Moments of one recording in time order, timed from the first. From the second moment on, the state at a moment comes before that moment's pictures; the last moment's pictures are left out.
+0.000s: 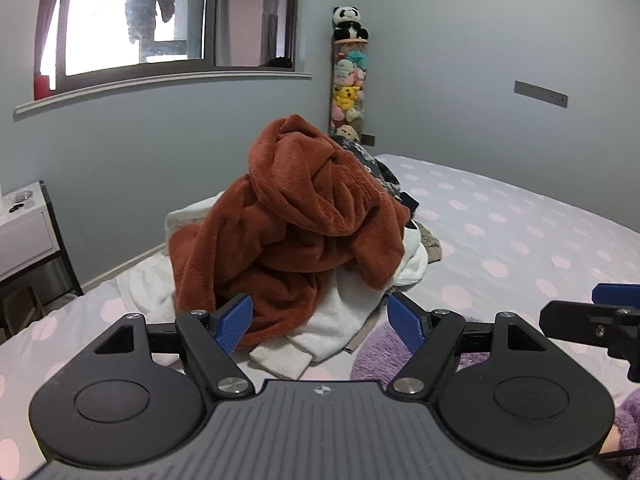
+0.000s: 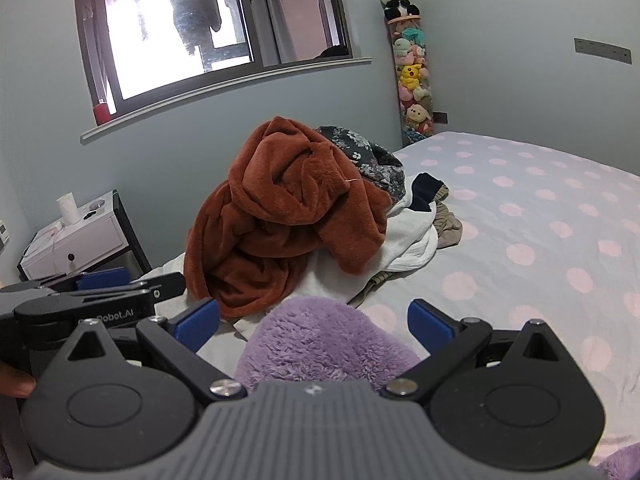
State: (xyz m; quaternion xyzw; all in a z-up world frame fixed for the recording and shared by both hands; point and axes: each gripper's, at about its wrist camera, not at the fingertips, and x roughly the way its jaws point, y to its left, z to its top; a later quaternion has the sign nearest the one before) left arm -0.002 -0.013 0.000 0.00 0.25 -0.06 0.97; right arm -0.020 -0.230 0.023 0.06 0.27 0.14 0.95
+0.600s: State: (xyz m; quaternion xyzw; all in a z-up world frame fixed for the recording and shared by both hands) left arm -0.002 -0.018 -0.001 0.02 0.26 -0.05 0.96; right arm -0.020 -0.229 0.019 0.07 0.28 0.15 0.95
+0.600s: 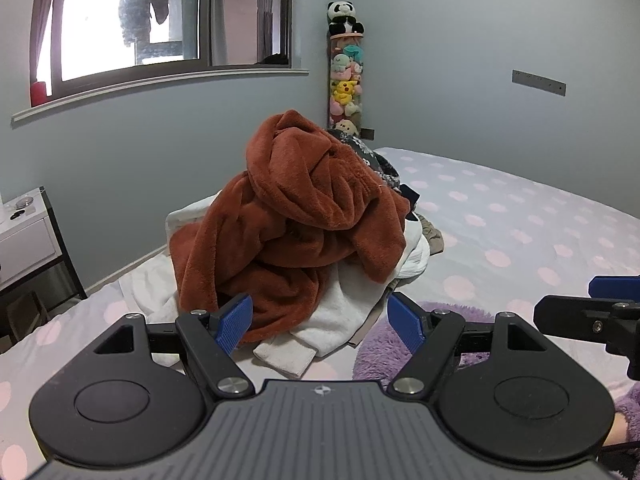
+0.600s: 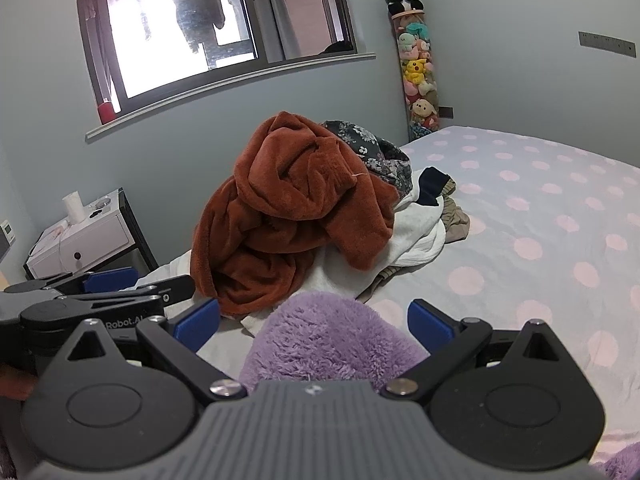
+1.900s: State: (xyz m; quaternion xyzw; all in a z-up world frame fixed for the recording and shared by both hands) left arm 0.004 -0.015 -0.005 0.01 0.23 -0.06 0.97; right arm -0.004 -0.225 0.010 0.03 0.24 0.18 0.95
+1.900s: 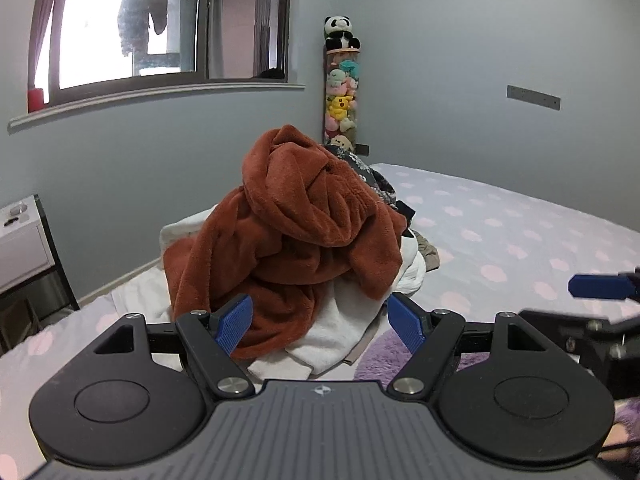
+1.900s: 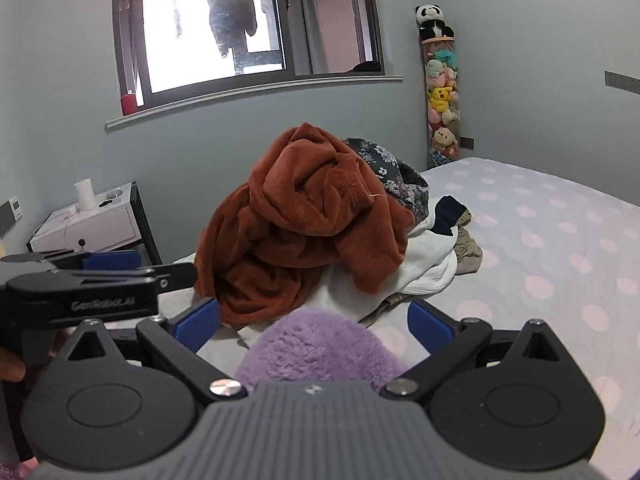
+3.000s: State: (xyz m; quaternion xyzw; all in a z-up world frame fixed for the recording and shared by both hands) left arm 0.229 0.064 -0.044 0.06 0.31 0.05 0.95; right arm 0.246 -0.145 -0.014 -0.05 0.30 0.33 0.90
